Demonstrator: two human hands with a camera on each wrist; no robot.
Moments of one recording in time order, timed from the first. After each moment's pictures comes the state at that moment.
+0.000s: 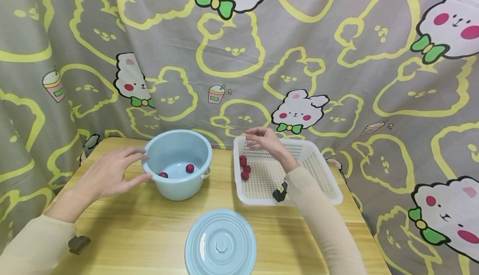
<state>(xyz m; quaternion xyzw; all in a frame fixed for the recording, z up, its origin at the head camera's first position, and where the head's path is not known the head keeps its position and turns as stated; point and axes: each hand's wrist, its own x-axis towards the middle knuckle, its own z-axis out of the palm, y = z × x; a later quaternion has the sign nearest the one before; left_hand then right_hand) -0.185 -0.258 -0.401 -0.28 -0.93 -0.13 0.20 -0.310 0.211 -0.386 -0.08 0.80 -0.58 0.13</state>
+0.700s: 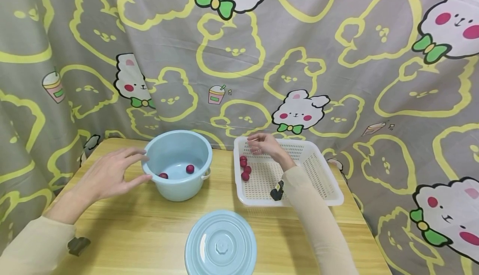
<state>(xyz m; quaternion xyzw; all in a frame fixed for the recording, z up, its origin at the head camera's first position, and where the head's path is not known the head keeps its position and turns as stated) -0.185 -0.258 -0.401 -0.28 -0.93 -0.13 0.20 -0.329 0.223 -0.417 -0.03 0.83 -0.54 0.16</state>
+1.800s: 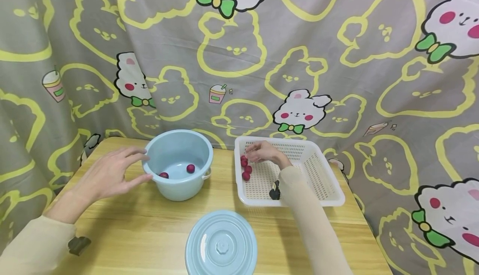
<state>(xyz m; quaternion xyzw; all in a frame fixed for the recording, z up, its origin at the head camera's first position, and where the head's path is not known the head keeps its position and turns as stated) -0.185 -0.259 -0.401 -0.28 -0.93 -0.13 0.20 -0.335 0.228 -0.442 -0.05 0.85 -0.45 0.25</state>
